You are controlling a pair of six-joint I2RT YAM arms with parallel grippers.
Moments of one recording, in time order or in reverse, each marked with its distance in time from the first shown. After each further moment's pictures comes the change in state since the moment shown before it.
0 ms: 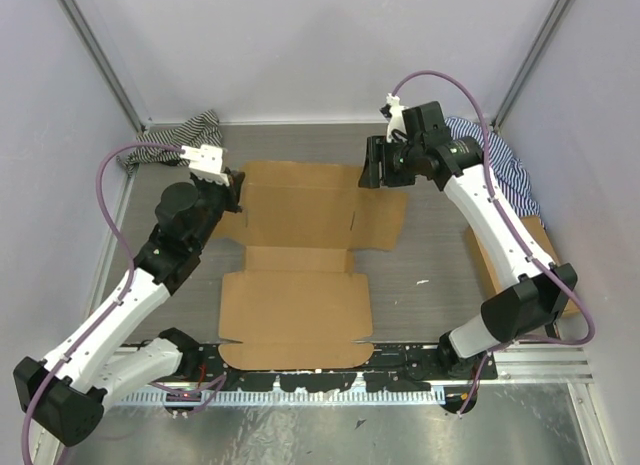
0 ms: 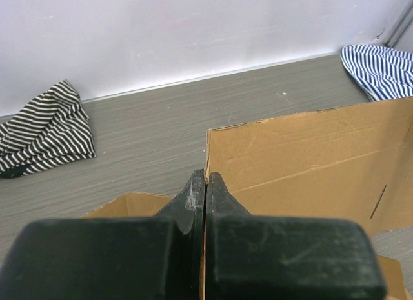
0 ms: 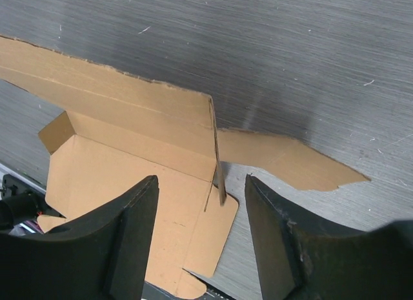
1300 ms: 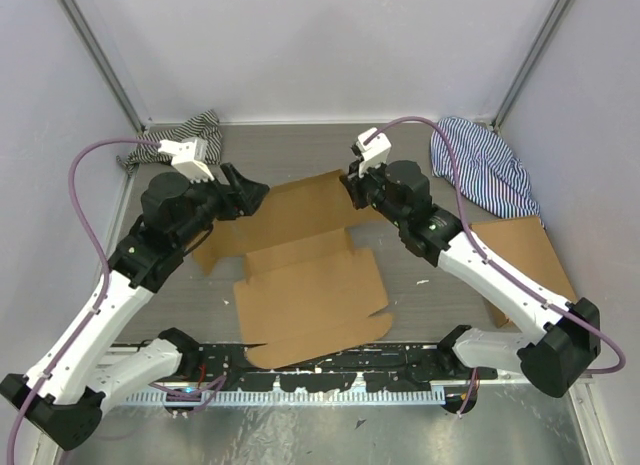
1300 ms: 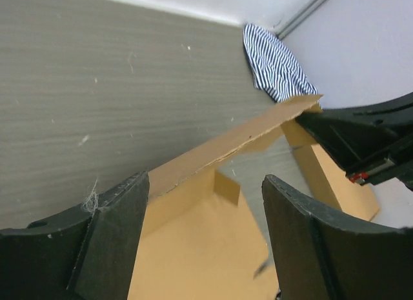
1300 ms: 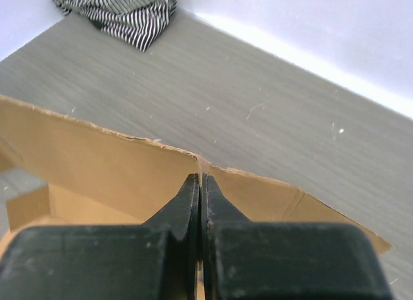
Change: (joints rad) left arm -0.006 -0.042 0.200 -0.374 0.183 -0.492; right arm 0.288 -0.320 -0.577 0.830 0.288 -0.216
